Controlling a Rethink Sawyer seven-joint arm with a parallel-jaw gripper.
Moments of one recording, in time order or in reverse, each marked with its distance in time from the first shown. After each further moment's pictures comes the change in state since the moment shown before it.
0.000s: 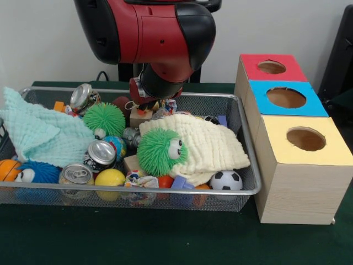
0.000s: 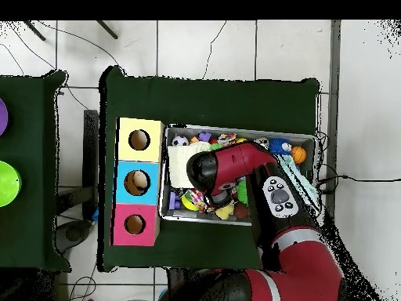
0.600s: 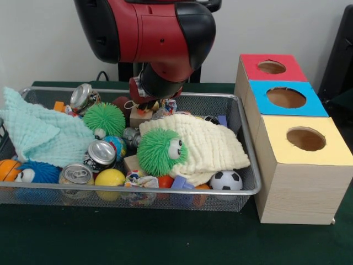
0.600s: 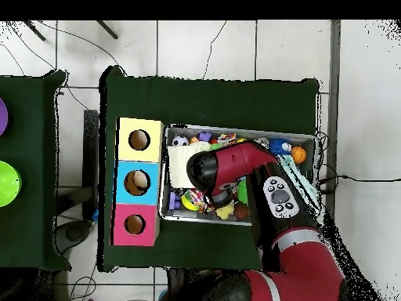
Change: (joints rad) arm 0.000 -0.006 0.000 0.001 0.000 0.000 0.000
